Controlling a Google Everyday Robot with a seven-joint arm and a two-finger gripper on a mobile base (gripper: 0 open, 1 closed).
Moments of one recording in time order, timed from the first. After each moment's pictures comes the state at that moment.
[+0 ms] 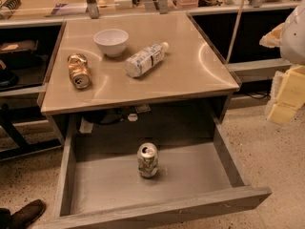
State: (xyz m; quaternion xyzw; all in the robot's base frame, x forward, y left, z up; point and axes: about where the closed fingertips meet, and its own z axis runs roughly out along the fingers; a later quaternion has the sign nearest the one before) arm 0.438 -0.217 0.976 -0.60 0.78 -0.03 0.16
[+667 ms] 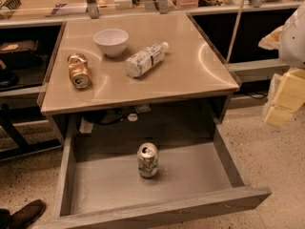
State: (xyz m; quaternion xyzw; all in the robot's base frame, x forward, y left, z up) arm 0.438 -0.211 0.972 -0.60 0.78 -0.03 0.17
